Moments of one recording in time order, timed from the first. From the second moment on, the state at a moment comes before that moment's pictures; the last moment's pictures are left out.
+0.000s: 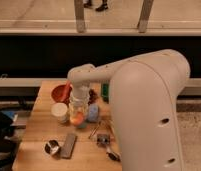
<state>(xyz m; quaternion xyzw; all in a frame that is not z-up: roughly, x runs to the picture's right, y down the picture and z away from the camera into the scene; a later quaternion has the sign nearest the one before) -0.105 0.118 0.776 -0.40 0.11 0.49 0.77</state>
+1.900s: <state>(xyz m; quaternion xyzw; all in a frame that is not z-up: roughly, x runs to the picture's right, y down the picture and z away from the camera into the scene) 0.050 0.038 0.859 -0.30 0.15 0.71 0.62</state>
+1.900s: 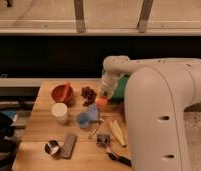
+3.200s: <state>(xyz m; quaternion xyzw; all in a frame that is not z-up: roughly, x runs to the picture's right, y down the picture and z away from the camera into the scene) 0.109 0.044 0.854 -0.28 0.15 0.76 0.56</state>
